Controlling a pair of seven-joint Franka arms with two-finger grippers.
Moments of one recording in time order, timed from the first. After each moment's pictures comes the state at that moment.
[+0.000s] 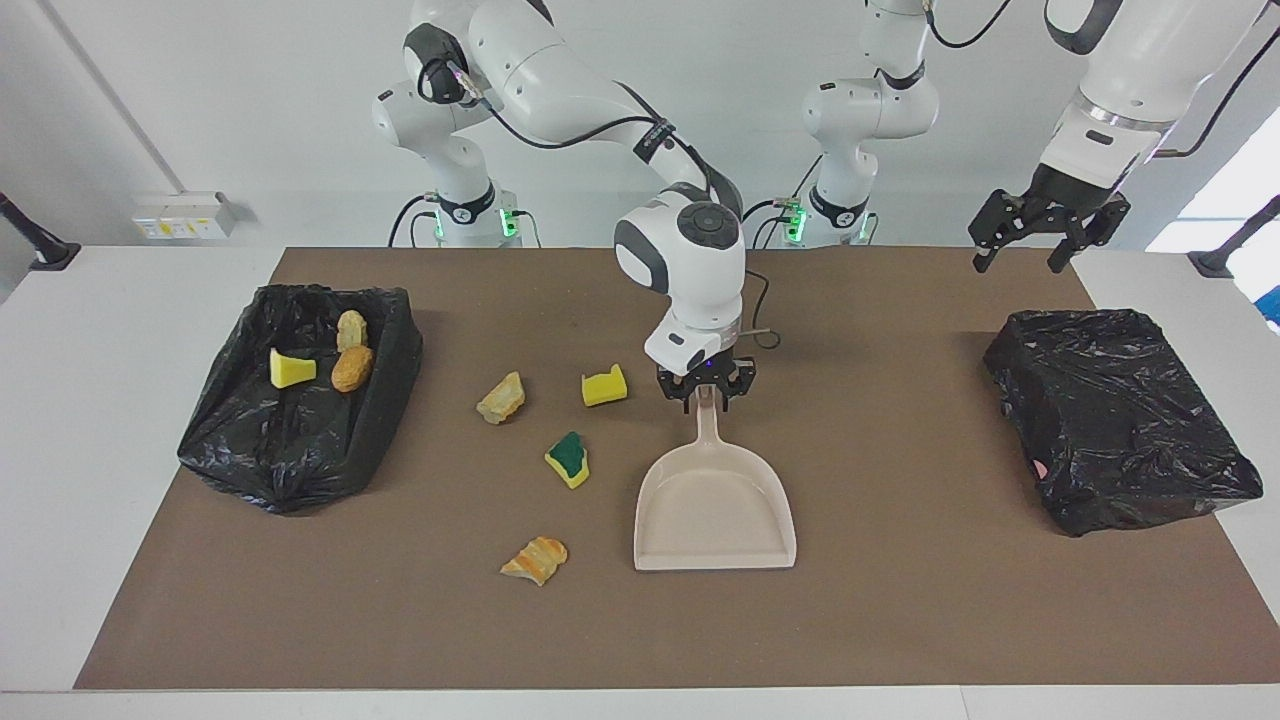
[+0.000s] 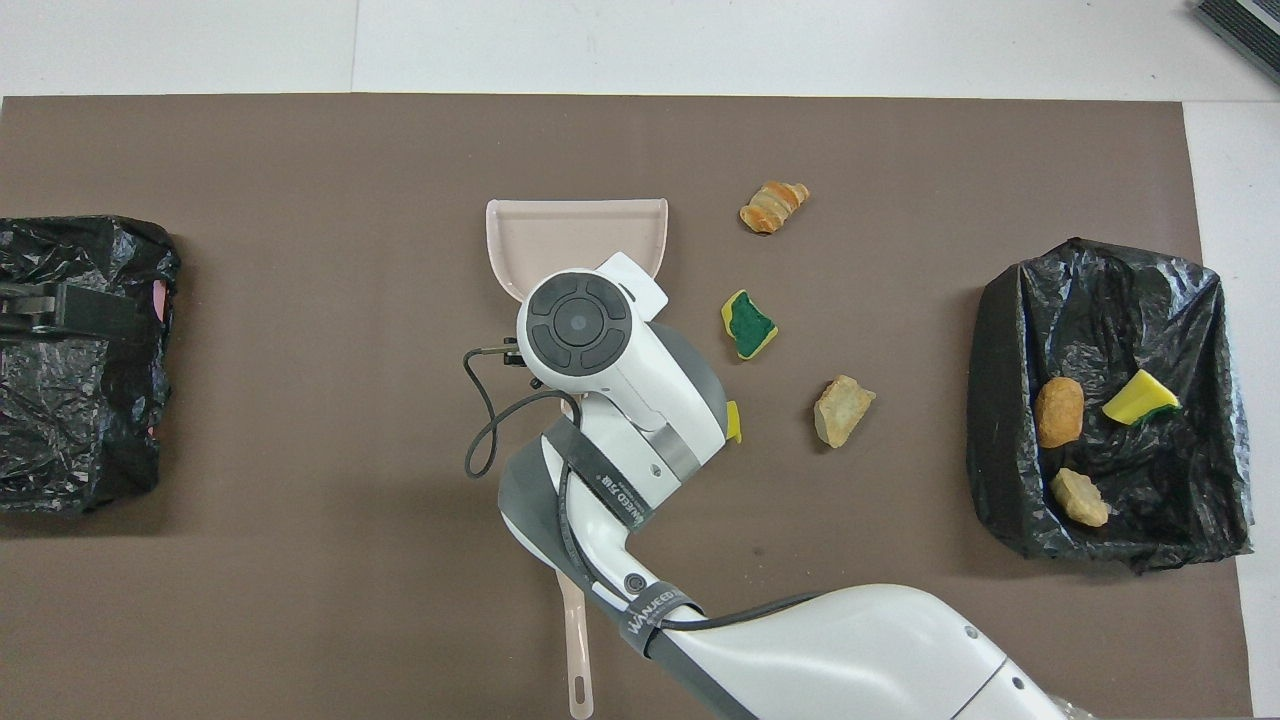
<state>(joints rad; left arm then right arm) -0.03 -0.06 -0.03 -1.61 -0.02 1.61 -0.01 0.59 0.58 0.09 -1.43 -0.06 2.15 0.71</state>
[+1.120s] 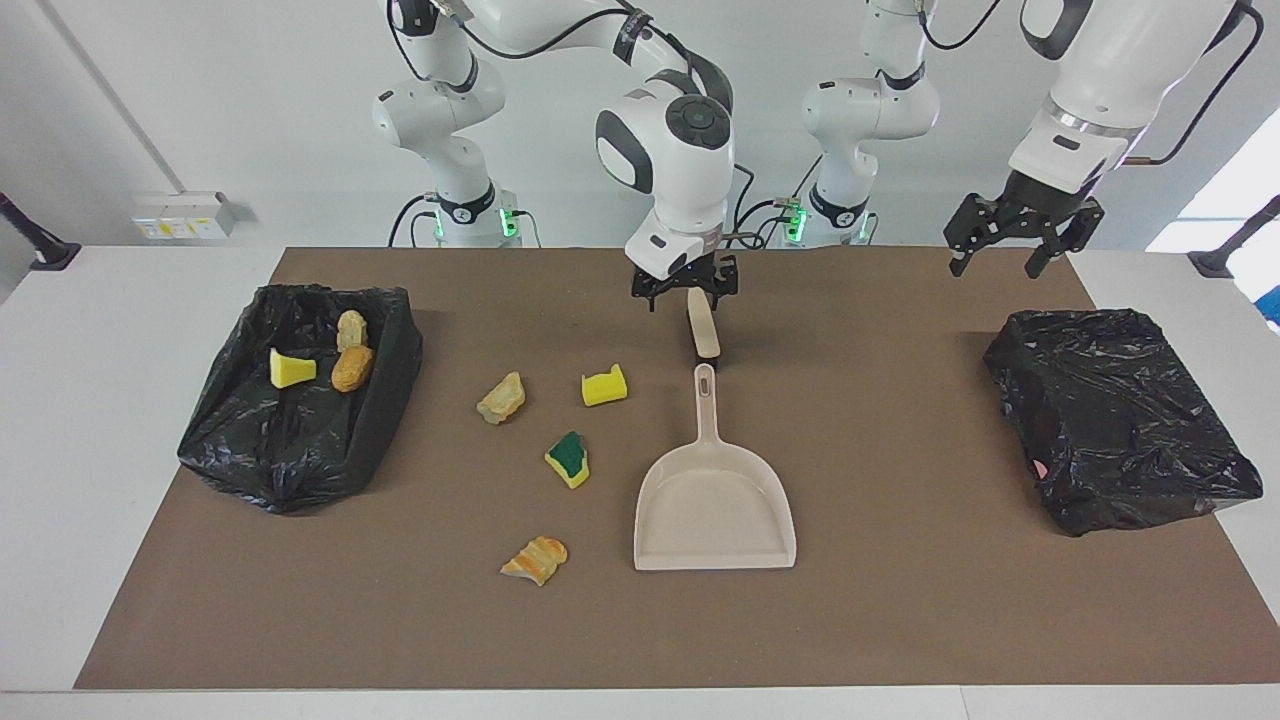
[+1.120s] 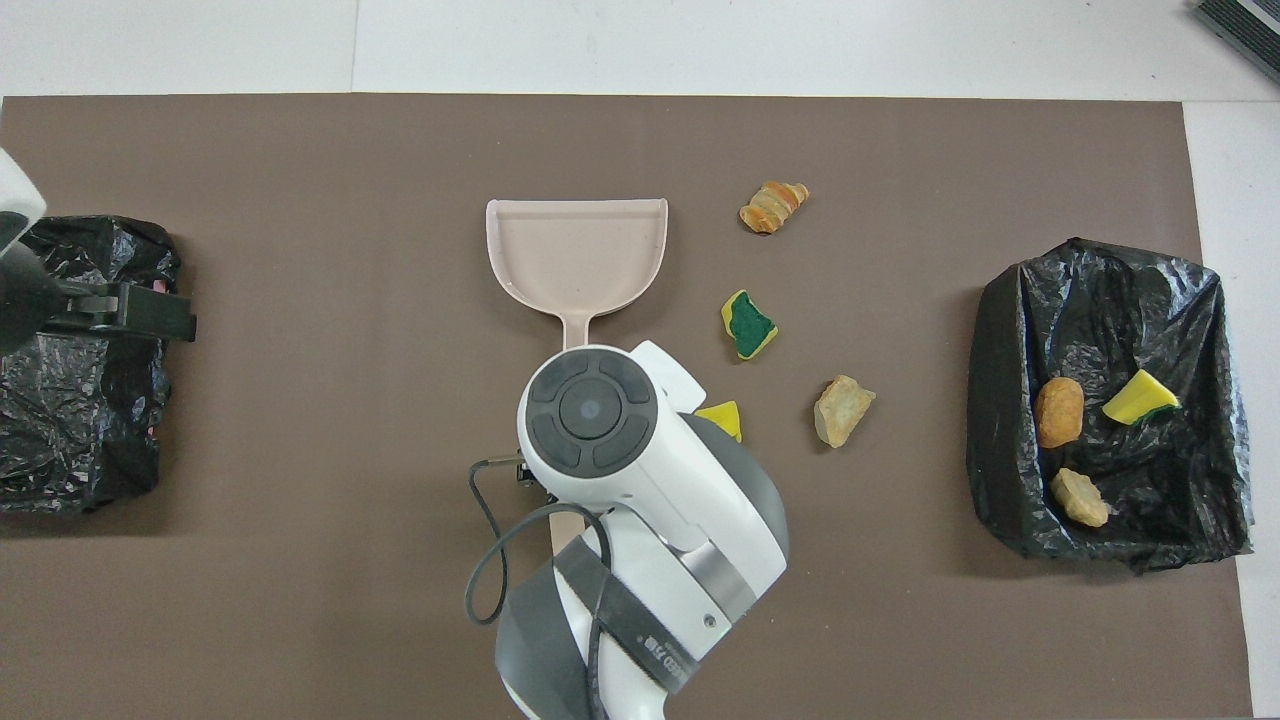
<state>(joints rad) -0.10 -0.05 -0.04 -1.63 -0.02 1.65 -0.03 0.64 0.25 0.11 -1.70 0.07 1.88 0.72</state>
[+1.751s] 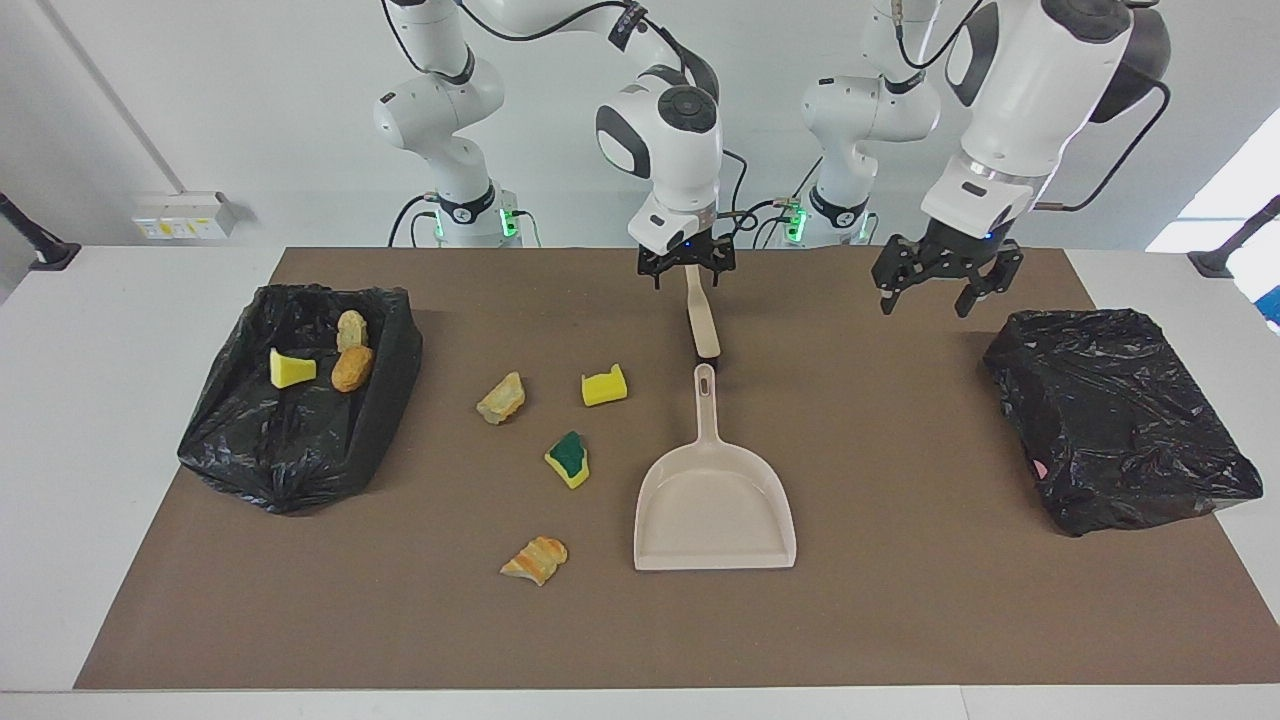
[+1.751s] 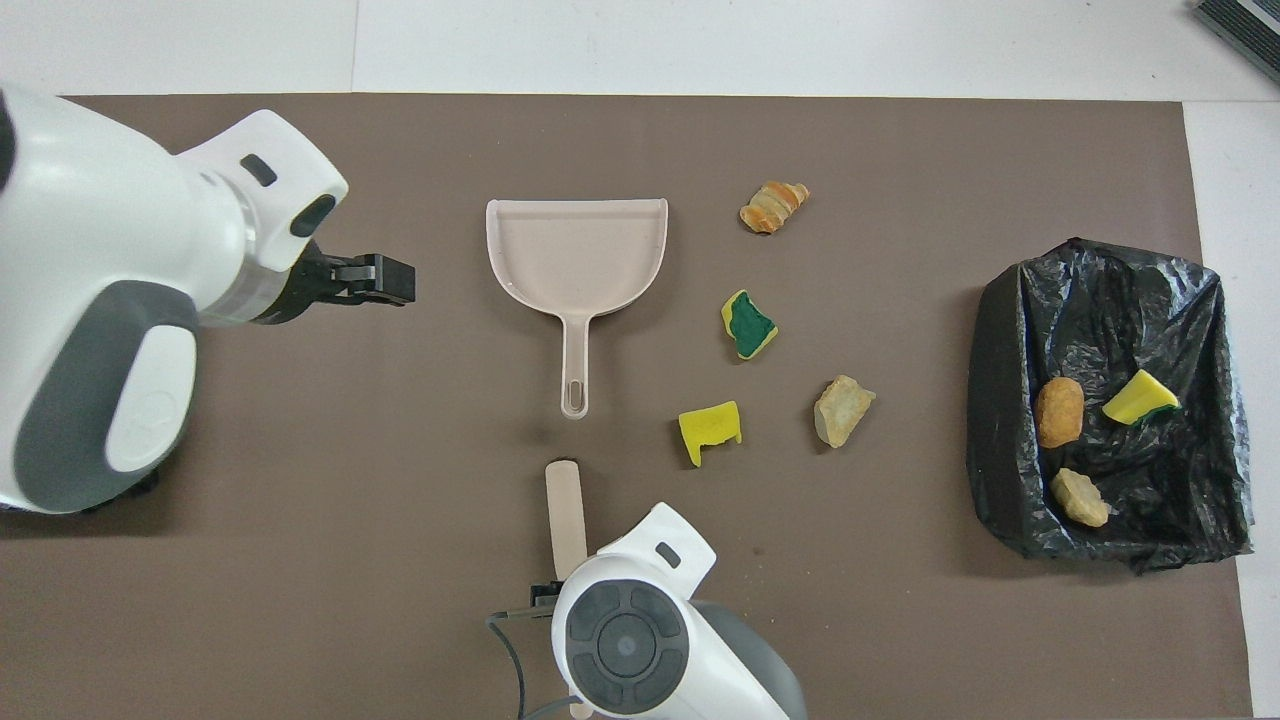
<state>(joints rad) -0.32 0.09 -0.04 -1.64 -0.02 1.86 -0.31 0.76 0.00 0.11 -2.14 0.12 2.15 0.82</state>
